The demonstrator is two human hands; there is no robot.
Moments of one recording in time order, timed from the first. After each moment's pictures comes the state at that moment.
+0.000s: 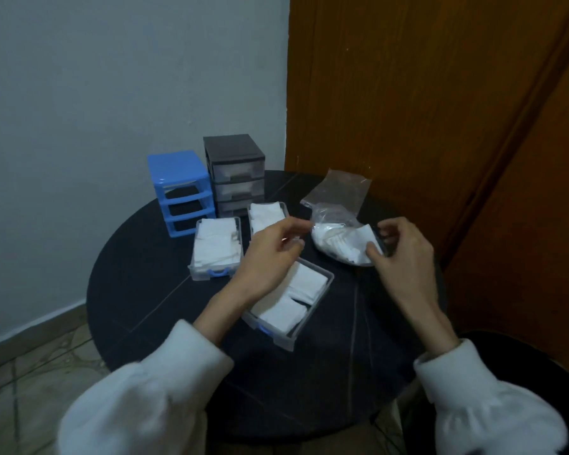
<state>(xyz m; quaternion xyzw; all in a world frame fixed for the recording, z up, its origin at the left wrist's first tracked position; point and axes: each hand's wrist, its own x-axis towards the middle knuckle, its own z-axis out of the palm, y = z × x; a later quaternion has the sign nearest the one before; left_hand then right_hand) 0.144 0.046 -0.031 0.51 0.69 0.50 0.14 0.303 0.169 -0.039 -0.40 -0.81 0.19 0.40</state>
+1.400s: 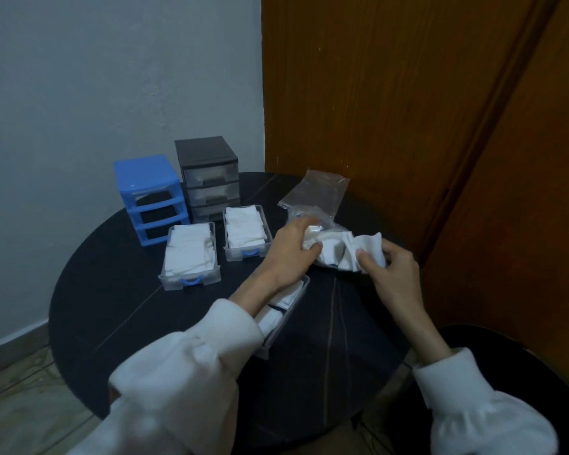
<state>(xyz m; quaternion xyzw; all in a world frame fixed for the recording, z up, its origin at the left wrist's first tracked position) 0.168 0.111 -0.039 0.56 0.71 0.42 0.10 0.323 0.182 -0.057 -0.39 -0.75 0.34 0.41</state>
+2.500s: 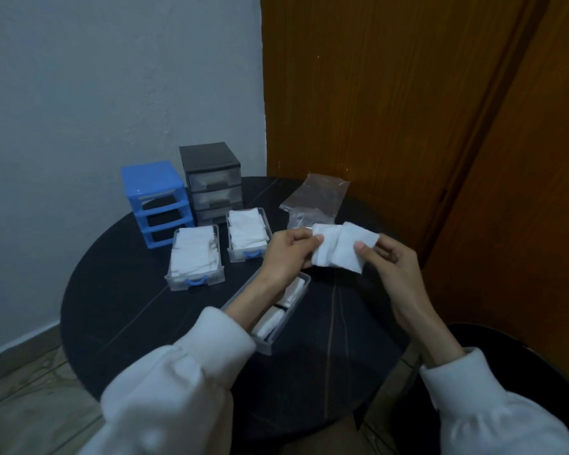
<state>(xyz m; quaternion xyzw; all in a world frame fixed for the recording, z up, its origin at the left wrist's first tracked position) 0.181 0.096 -0.035 0.38 0.60 0.62 0.35 0.329 0.167 -0.043 -0.28 -0.66 0.54 0.43</state>
